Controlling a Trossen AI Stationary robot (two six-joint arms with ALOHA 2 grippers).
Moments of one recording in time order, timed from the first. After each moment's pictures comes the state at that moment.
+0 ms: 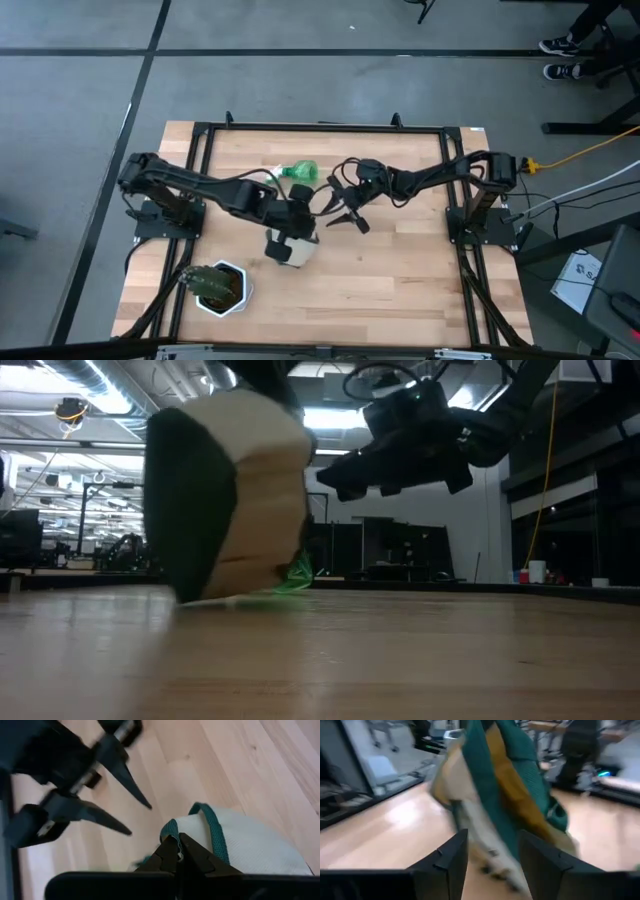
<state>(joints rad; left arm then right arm) -0.21 1.58 1.44 -0.82 -0.19 0.22 -0.17 1.77 0.79 0.66 -0.70 -0.26</state>
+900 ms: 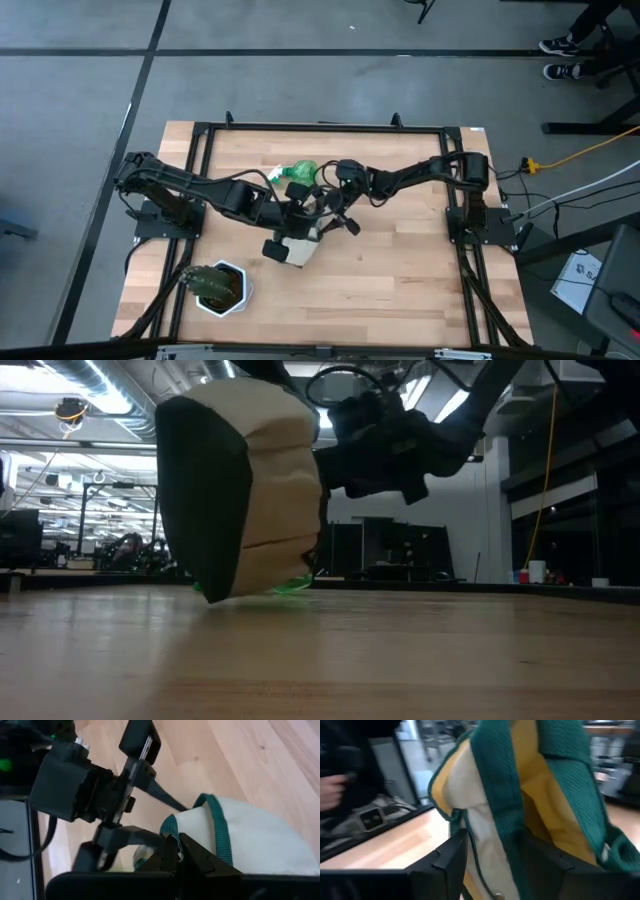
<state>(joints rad) -0.24 1.55 1.44 -0.83 -0.27 0.23 -0.15 1.97 1.01 0.64 -0.96 -0.20</state>
